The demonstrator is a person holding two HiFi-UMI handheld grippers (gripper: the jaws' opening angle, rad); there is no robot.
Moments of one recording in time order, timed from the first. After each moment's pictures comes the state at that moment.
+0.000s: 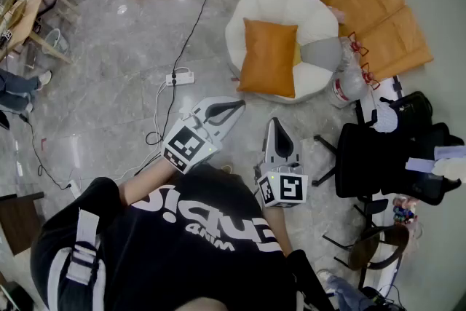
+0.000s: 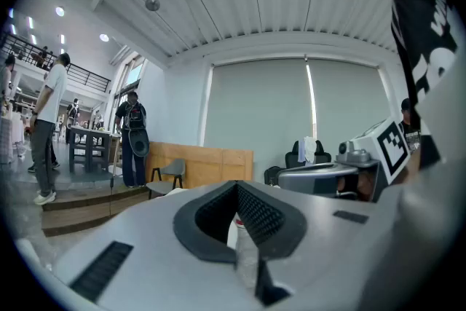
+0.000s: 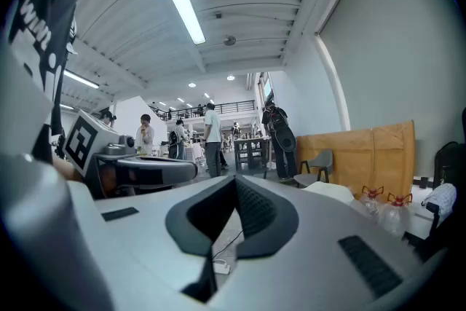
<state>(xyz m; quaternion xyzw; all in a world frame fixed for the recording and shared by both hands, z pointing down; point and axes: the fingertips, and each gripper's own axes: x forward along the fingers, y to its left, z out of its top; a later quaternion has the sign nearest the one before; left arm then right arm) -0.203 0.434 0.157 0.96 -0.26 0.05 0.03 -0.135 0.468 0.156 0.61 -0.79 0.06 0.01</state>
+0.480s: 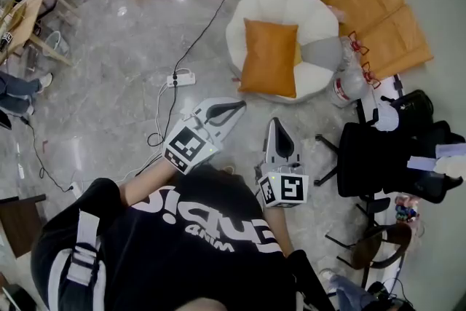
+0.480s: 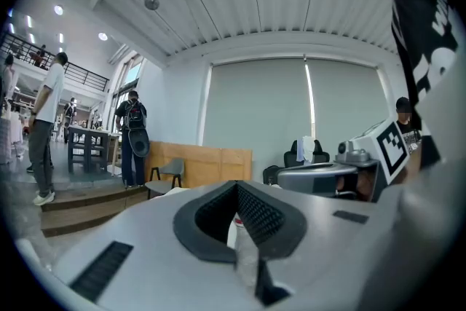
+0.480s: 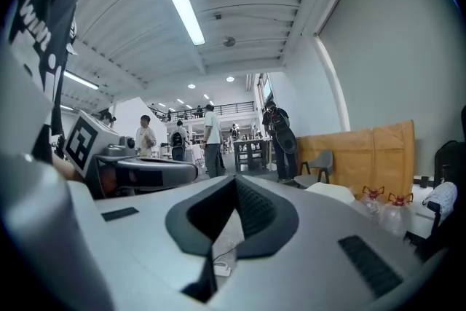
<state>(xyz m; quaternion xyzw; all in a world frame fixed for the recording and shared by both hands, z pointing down) -0.205 0.436 0.157 0.97 -0.25 0.05 0.03 -0.141 0.469 0.152 0.61 -0.79 0.05 0.00</state>
